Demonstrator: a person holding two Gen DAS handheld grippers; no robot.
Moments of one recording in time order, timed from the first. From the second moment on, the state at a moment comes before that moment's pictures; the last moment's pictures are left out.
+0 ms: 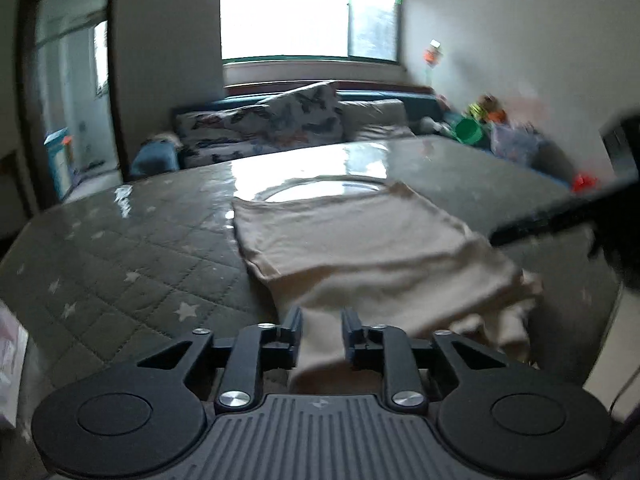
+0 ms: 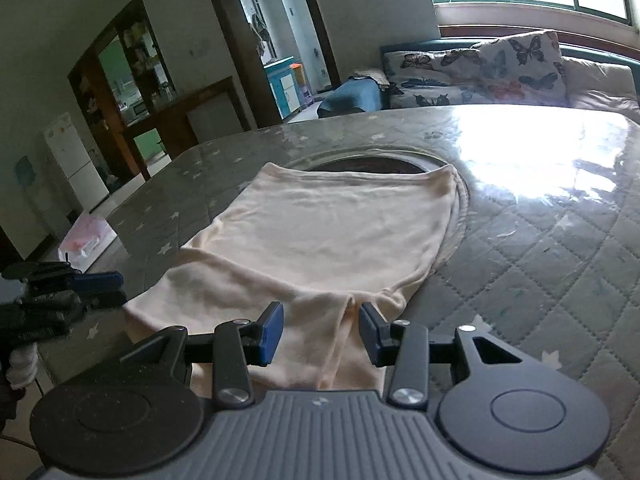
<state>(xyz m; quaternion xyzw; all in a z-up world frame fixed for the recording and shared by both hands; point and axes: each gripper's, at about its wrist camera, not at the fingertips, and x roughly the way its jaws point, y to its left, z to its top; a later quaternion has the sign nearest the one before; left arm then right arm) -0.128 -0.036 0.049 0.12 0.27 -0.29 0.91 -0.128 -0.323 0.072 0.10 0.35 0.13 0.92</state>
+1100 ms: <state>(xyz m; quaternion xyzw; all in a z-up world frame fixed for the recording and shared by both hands) -0.142 -0.034 0.029 0.18 0.19 -0.25 0.93 -0.121 -0.301 0.073 0.08 0.35 0.15 0.92</state>
